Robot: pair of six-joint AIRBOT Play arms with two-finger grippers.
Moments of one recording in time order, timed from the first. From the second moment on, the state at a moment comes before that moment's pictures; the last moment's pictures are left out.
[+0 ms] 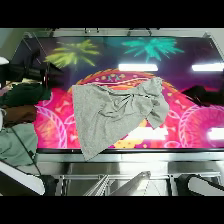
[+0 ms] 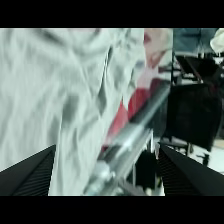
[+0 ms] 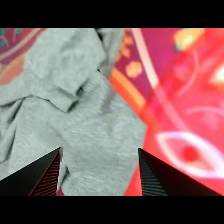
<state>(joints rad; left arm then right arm) 0.28 -1.86 1.64 0.53 -1.69 -1.22 -0.53 -1.31 0.91 -0.64 1.07 0.96</state>
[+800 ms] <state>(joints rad) -0.03 -1.52 0.65 0.80 -1.37 -1.31 -0.53 -1.43 0.79 -0.62 1.06 0.96</state>
